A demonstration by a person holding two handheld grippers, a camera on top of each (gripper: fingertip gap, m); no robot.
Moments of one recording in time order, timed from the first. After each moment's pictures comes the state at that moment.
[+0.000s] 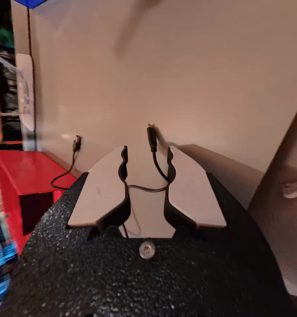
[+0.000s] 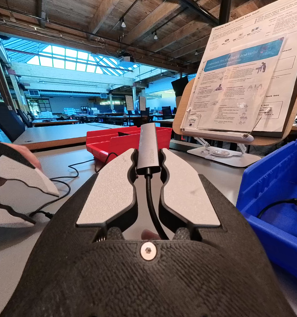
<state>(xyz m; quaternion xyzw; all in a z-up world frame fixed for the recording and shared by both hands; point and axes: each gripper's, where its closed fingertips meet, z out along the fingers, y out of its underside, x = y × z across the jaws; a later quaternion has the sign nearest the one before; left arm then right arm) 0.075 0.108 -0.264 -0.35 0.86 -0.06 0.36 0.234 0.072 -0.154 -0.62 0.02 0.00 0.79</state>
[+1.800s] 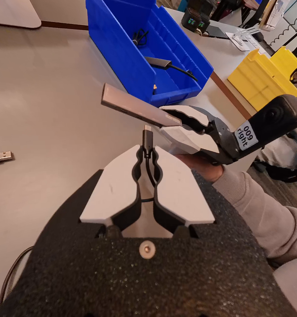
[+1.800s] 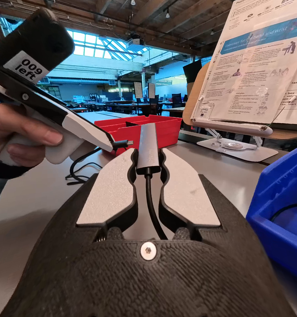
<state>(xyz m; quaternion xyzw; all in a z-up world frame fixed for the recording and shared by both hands) 0.187 0.090 -0.172 -0.67 0.55 -0.46 0.21 0.226 0.080 -0.162 -0.65 0.00 0.03 0.76</state>
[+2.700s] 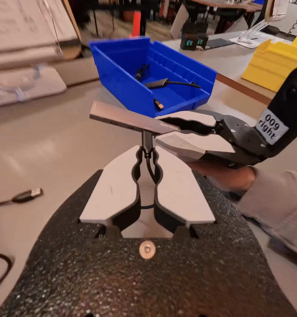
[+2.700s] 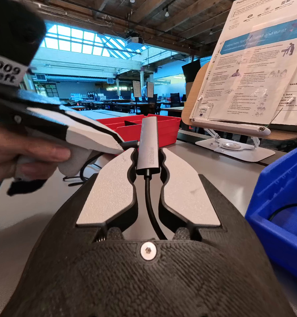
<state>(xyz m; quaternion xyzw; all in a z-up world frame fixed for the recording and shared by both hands) 0.202 0.084 -0.170 -0.59 0.58 -0.44 0.34 0.225 0.081 -0.163 -0.65 0.00 0.02 0.76</state>
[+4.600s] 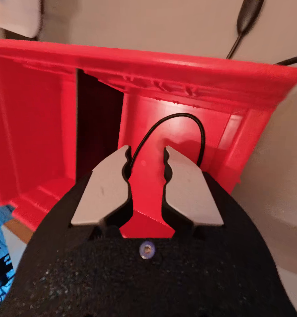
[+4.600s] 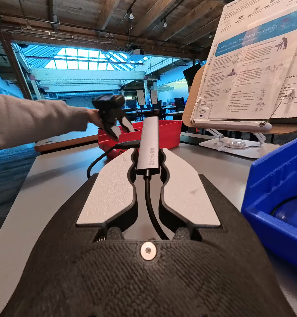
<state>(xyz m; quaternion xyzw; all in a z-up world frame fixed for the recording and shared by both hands) 0.146 0.404 -0.243 -0.40 0.88 -0.04 0.24 0.235 0.072 -0.158 -0.63 0.02 0.06 0.77</state>
